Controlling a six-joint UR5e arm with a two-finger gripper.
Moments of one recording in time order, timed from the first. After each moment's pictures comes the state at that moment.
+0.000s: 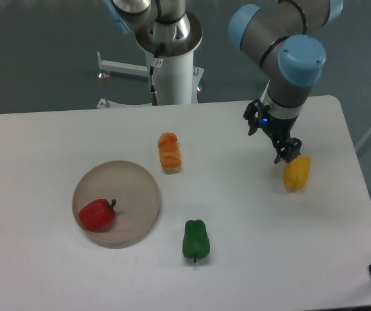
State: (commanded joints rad) arm 2.44 -1.91 -1.44 -1.36 1.54 1.55
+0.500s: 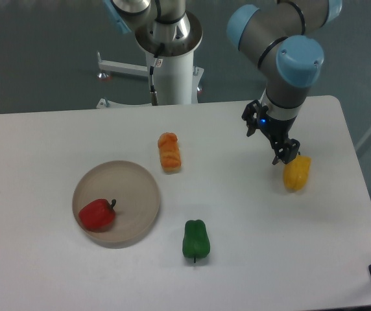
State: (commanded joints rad) arm 2.42 -1.92 -1.44 -1.35 1.47 1.51
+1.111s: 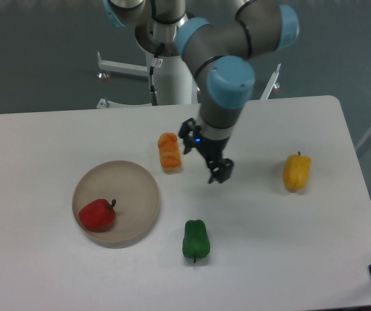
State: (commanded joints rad) arm 2.11 -1.94 -1.45 -1.30 1.40 1.07
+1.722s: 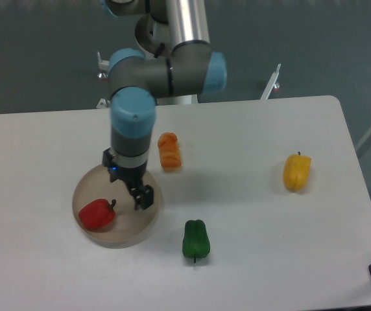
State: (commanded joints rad) arm 1.90 -2.07 -1.44 -1.08 1.41 0.96
